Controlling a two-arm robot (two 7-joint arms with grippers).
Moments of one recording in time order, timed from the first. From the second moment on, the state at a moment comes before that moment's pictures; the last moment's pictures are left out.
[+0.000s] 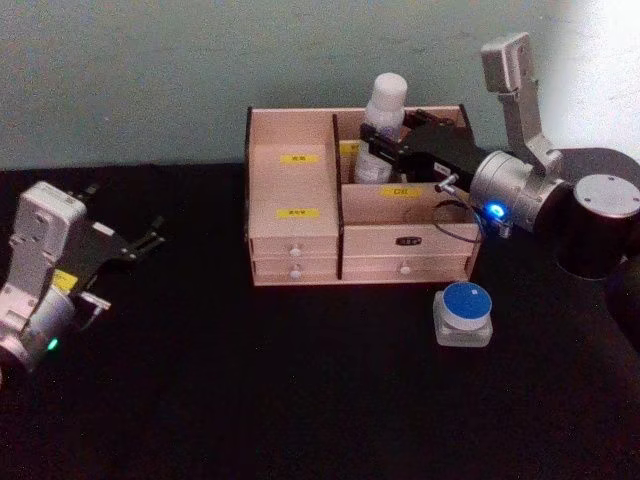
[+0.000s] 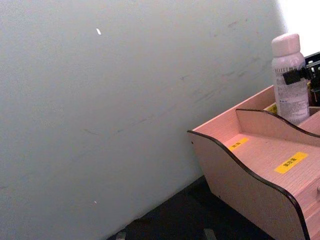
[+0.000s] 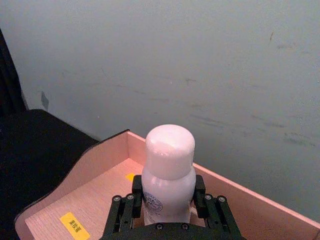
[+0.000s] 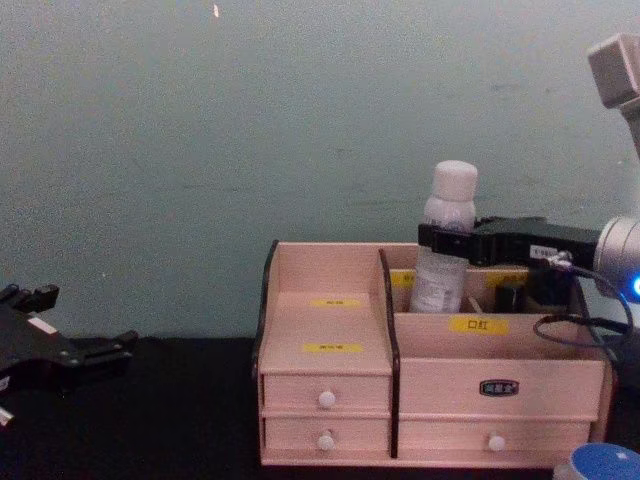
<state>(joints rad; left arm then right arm) -0.20 0.60 0.45 -1.41 -0.25 -0.12 0.03 0.65 0.27 -0.42 -0.96 0.41 -0.01 0.52</state>
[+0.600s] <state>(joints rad) -0.20 0.60 0.45 -1.41 -0.25 -0.12 0.03 0.66 0.25 -0.42 -0.91 0.37 0.01 0.52</state>
